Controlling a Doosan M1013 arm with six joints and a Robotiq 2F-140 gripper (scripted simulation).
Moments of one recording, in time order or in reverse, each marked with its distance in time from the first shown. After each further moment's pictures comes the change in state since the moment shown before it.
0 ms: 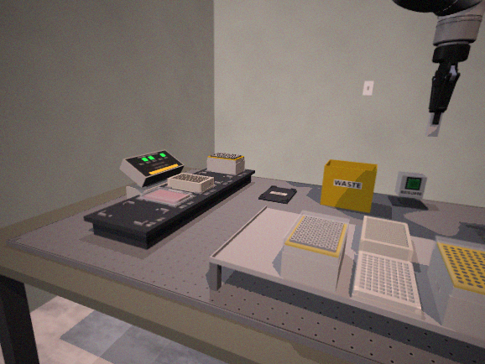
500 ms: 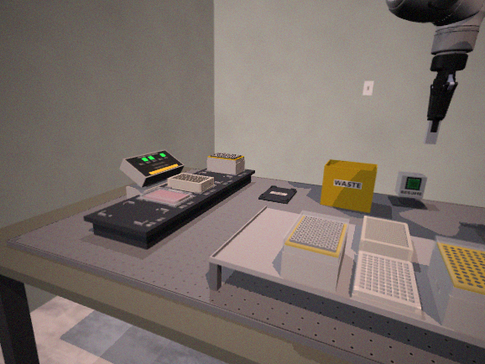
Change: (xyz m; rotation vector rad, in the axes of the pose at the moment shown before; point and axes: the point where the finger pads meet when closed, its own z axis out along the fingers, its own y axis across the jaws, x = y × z) arm 0.000 0.000 0.022 0.000 0.000 0.000
